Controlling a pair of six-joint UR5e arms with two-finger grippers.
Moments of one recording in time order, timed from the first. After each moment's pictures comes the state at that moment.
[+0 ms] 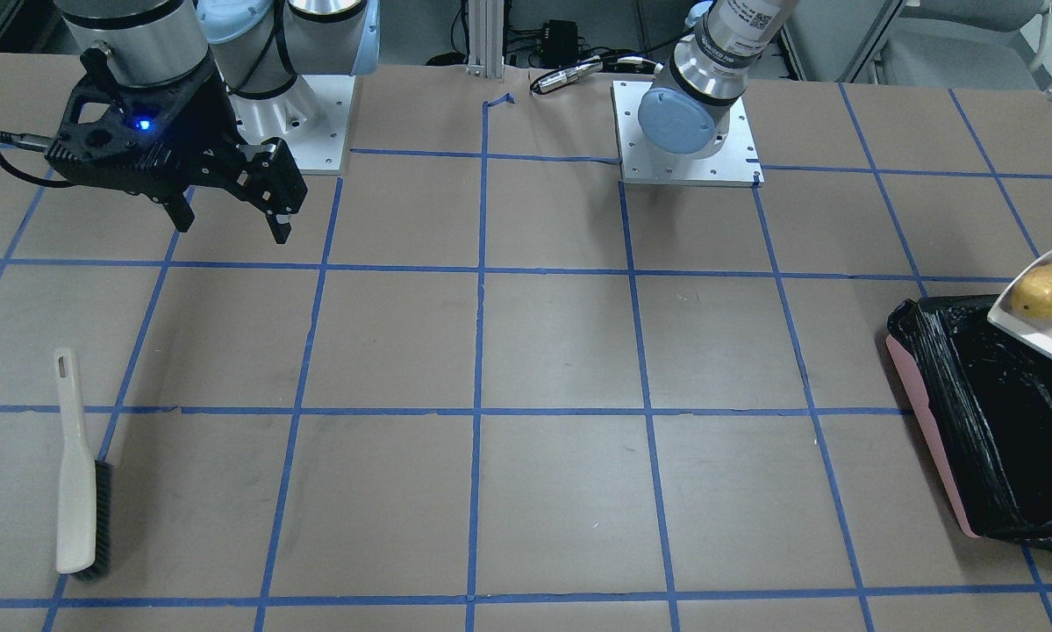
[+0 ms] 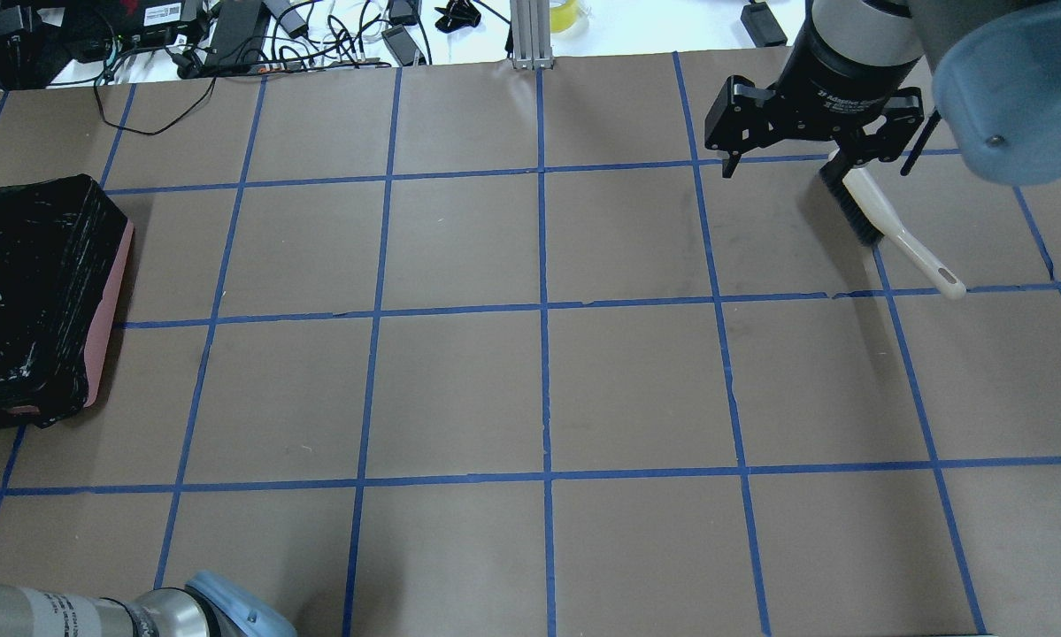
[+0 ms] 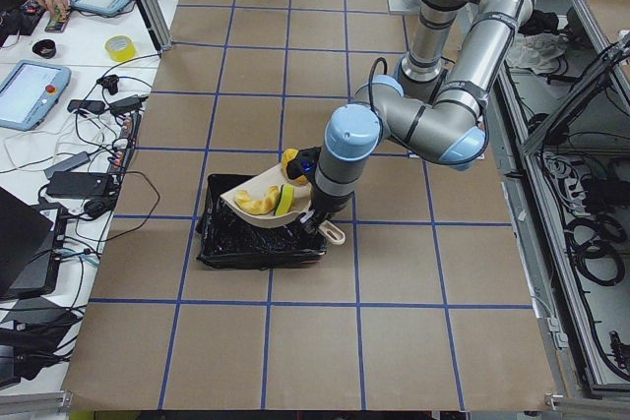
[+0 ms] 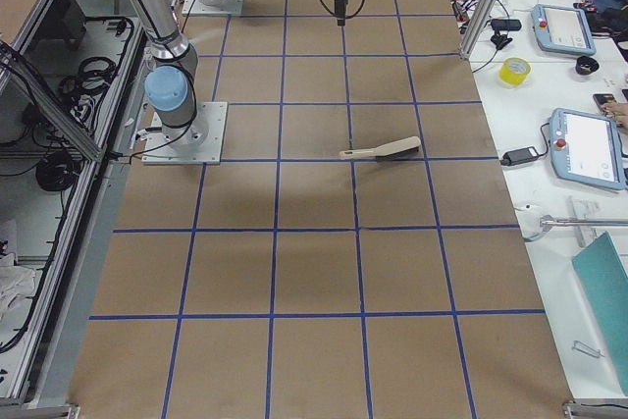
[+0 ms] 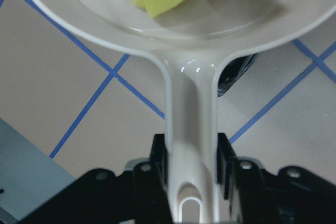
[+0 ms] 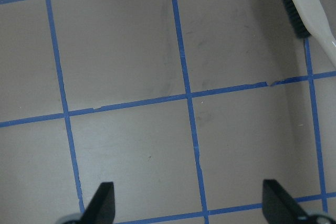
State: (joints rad) left arm -0.50 -1.83 -1.45 -1.26 1.53 1.94; right arm 1.61 -1.59 1.58 -1.67 -1.57 0.18
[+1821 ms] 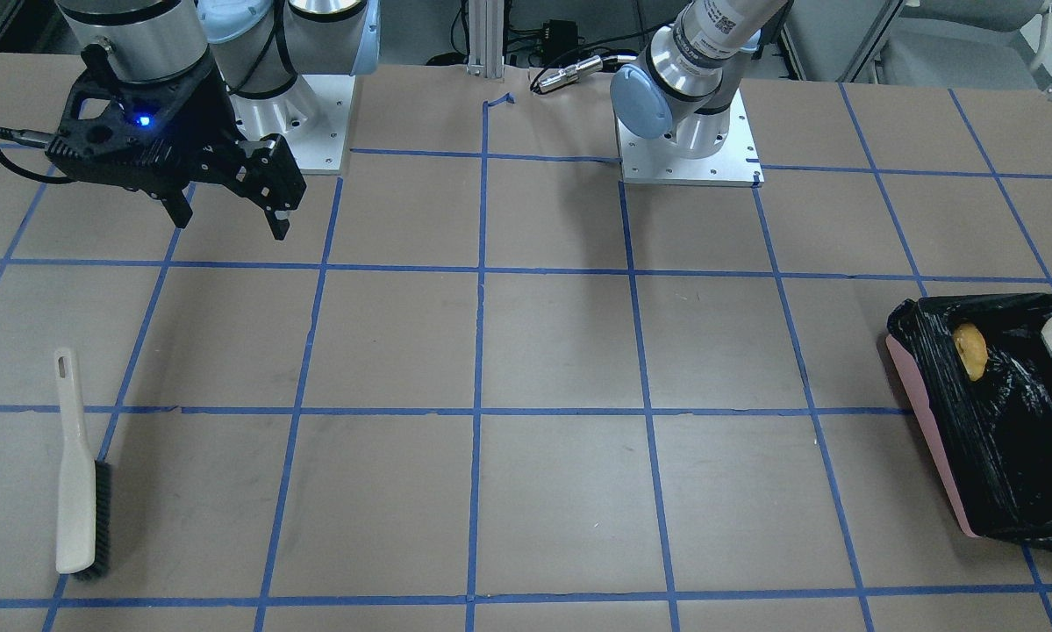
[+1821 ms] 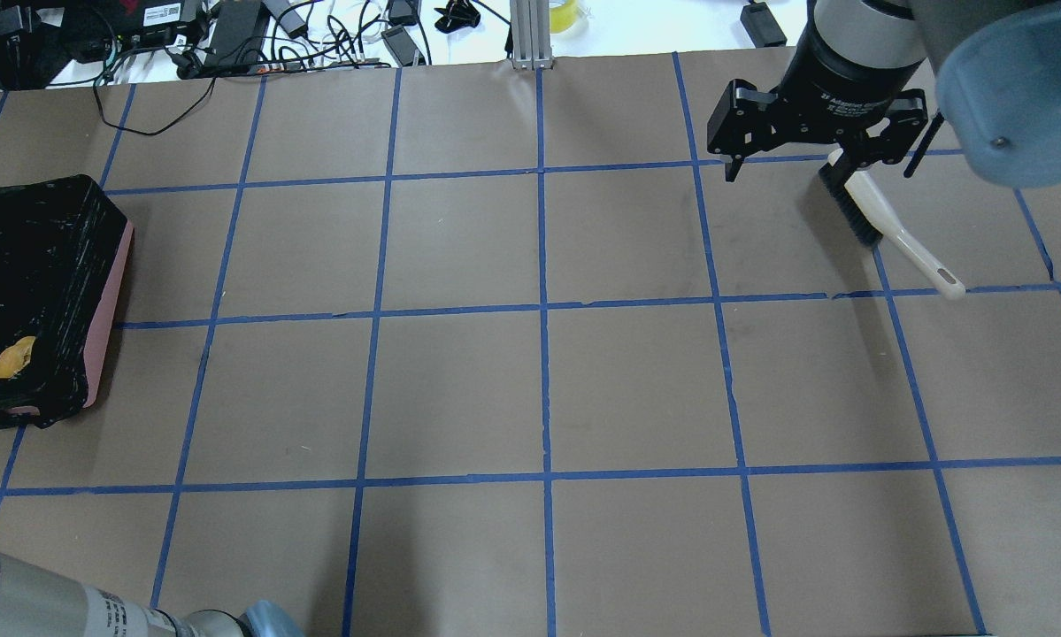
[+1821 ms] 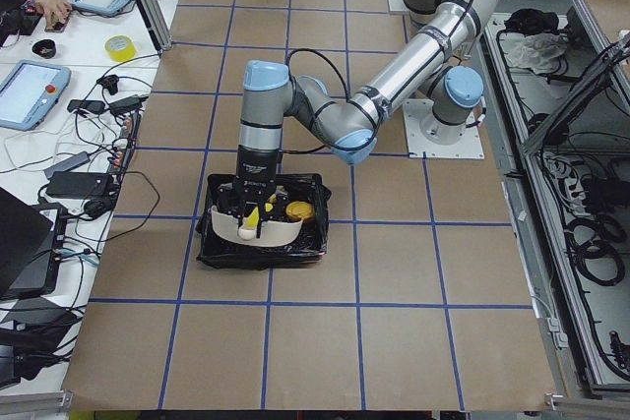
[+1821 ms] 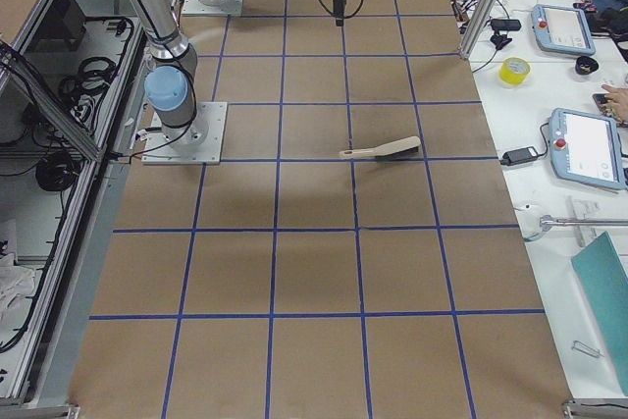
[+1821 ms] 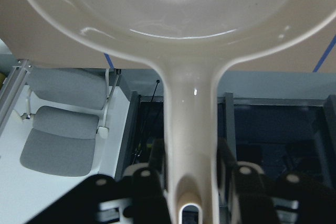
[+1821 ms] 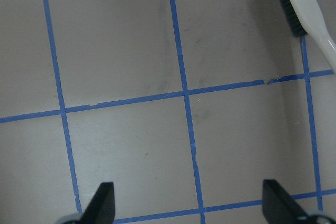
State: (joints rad) left arm -0.83 -1.94 -1.53 -0.52 2.00 2.52; right arm 1.61 -1.59 1.58 -1.66 -1.58 0.18
